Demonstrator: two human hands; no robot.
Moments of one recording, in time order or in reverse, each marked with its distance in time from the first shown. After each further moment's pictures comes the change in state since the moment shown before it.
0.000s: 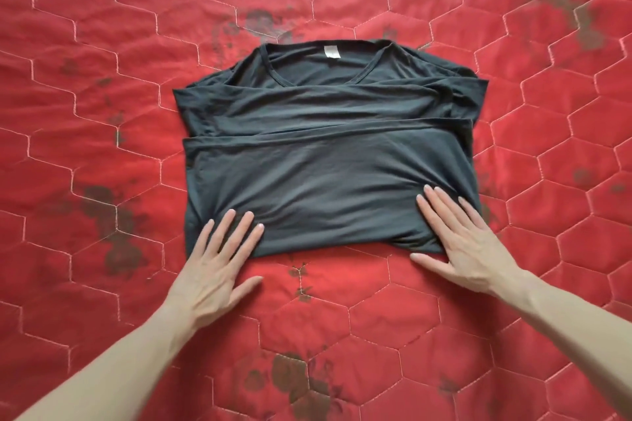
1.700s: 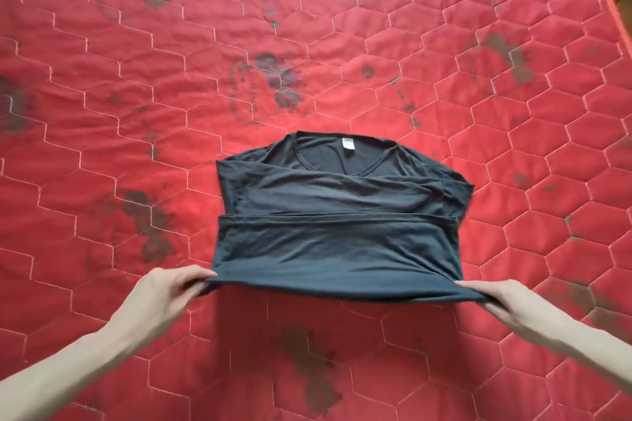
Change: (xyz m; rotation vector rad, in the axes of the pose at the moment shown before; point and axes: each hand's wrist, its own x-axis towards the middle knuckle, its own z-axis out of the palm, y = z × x) left_hand -0.099 -0.015 -0.136 -0.766 -0.053 -0.293; right_hand -0.143 -0.008 -0.108 0.554 -0.424 0.303
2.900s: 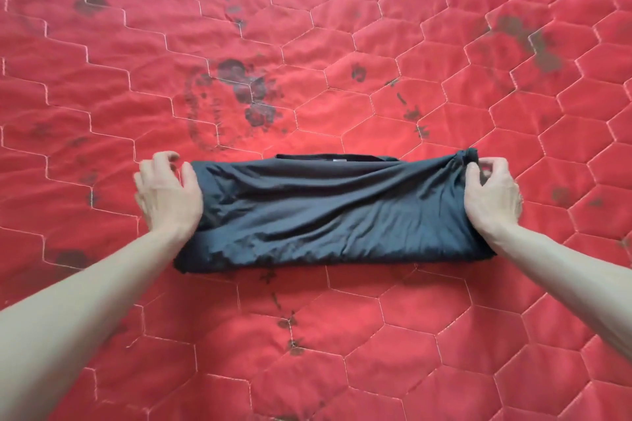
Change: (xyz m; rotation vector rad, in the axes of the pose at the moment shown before) left_hand 0.274 0.009 0.006 0.070 0.715 -0.358; right_hand 0.233 -0.016 -0.070 0.380 0.968 0.481
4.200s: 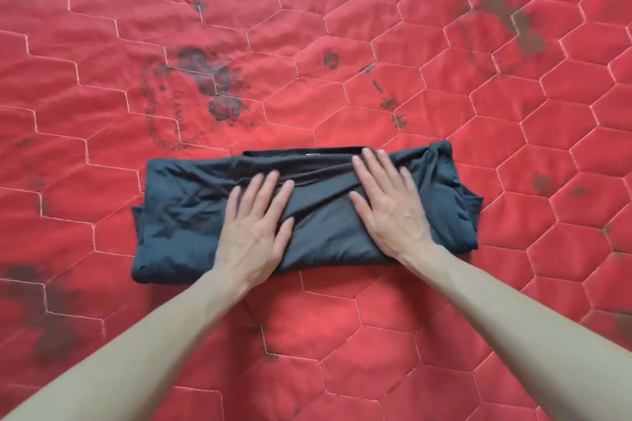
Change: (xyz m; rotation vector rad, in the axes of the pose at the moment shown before) left_hand -0.108 0.052 0.079 0.272 -0.281 0.806; right_hand -0.066 -0.028 0.052 -0.336 -0.243 -0.739
